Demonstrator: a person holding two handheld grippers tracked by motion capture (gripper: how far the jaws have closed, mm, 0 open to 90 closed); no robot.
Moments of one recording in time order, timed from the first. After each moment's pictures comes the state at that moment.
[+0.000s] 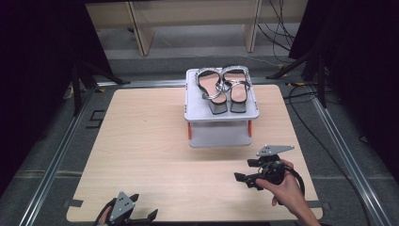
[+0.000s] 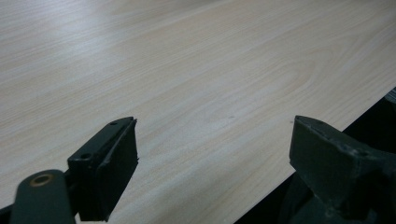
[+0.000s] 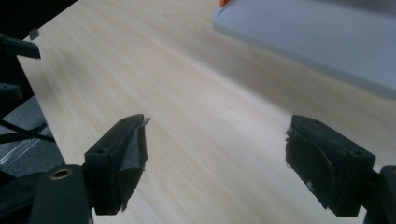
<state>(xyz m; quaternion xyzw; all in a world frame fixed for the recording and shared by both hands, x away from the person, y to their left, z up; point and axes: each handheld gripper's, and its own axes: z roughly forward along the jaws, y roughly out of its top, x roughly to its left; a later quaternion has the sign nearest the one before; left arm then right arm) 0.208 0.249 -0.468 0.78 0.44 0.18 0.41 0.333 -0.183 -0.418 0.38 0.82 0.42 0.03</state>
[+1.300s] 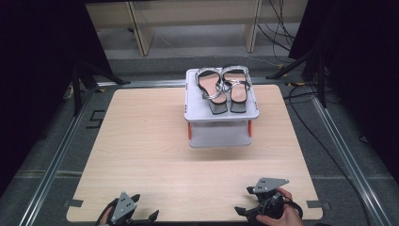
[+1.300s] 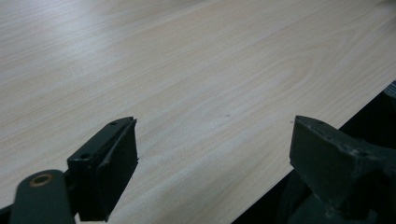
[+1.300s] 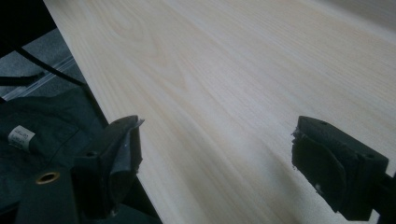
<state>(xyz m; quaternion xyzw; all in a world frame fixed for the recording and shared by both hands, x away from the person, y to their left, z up) 0.208 0.247 -0.469 0.79 0.43 0.18 0.40 0.270 -0.181 -0.469 0.32 0.86 0.39 0.03</state>
